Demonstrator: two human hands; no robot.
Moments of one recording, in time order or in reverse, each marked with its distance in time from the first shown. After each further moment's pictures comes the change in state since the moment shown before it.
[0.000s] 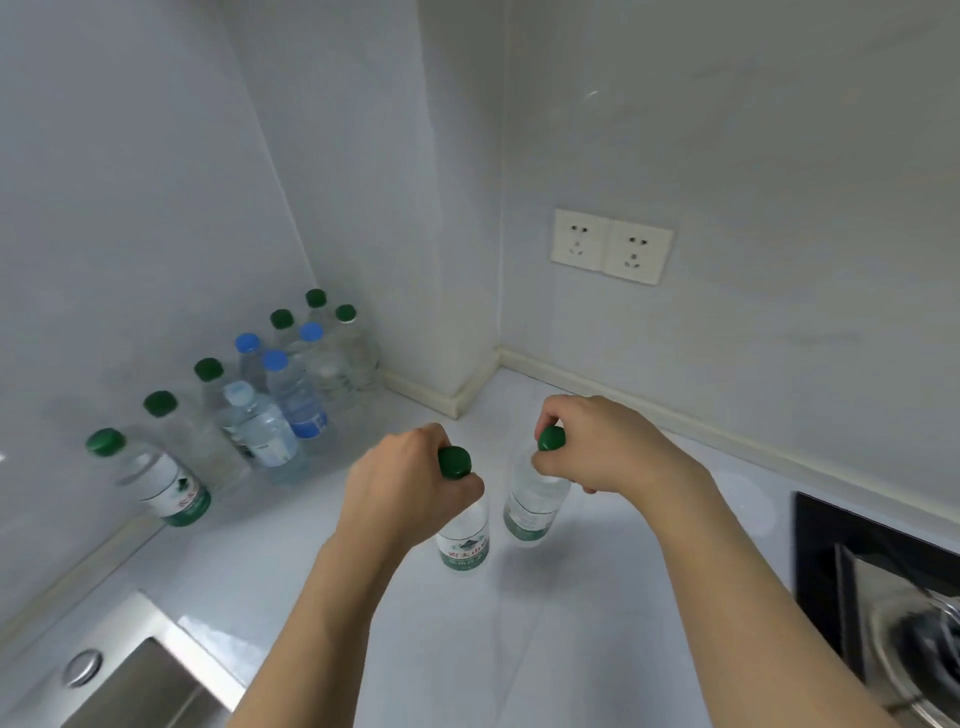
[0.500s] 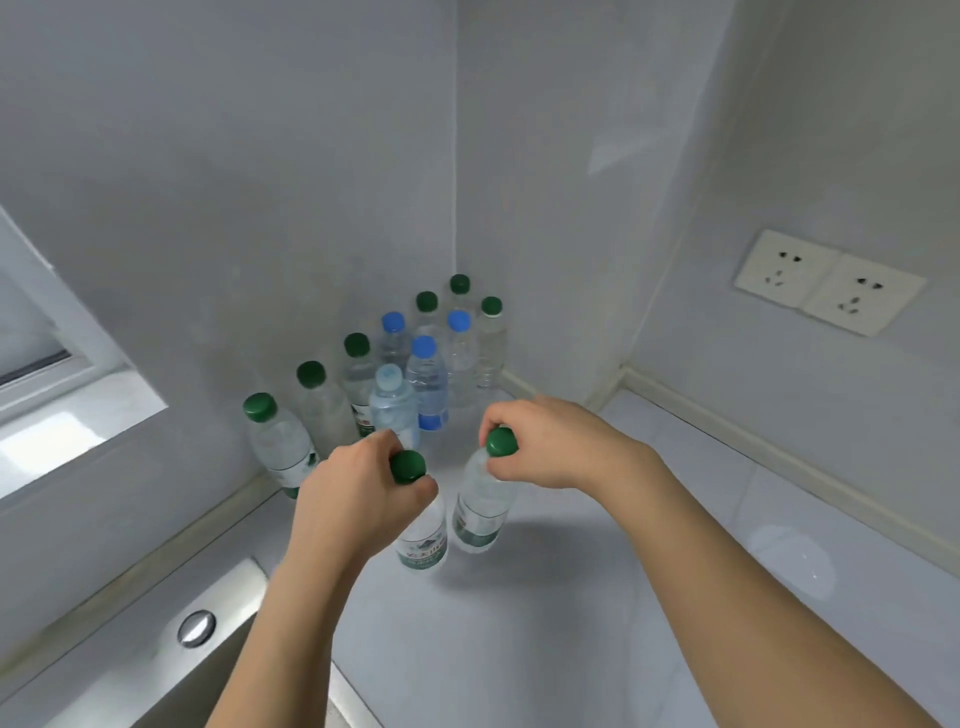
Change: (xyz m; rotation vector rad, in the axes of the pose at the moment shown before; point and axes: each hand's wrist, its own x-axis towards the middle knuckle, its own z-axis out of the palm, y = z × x) left_hand 0.010 -0.205 -0.045 -0.048 0.169 -0.247; right_hand 0.122 -0.179 0.085 -0.157 -0.168 -0.424
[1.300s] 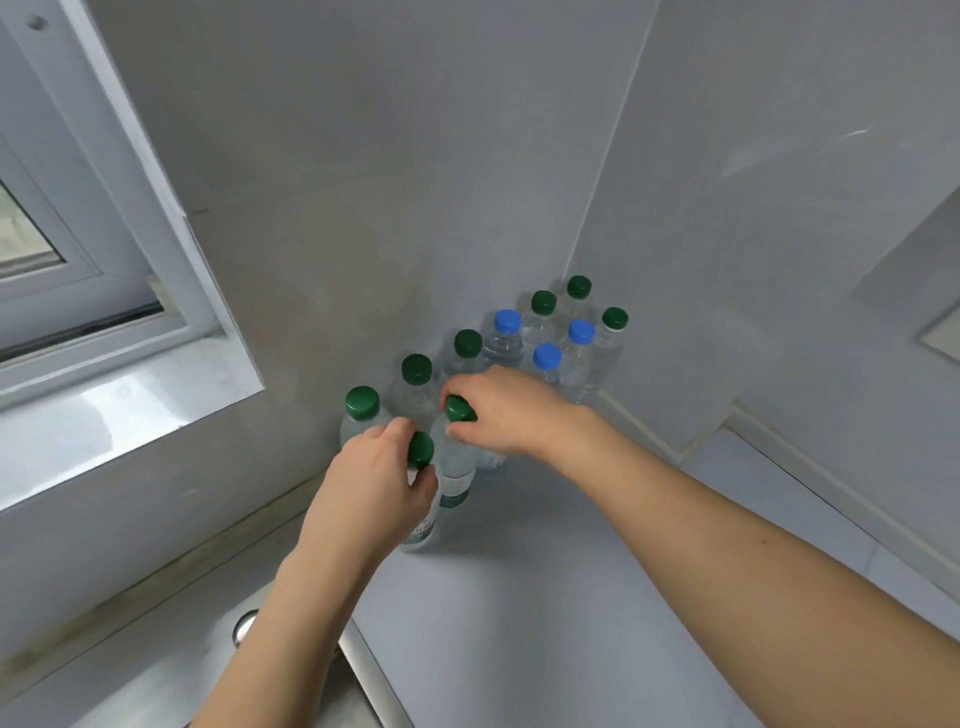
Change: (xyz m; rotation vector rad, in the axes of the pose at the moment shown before) left_hand 0.051 -0.110 0.001 -0.054 0.112 0.035; right_hand 0.168 -0.094 0.043 -0.240 -0.010 -0.274
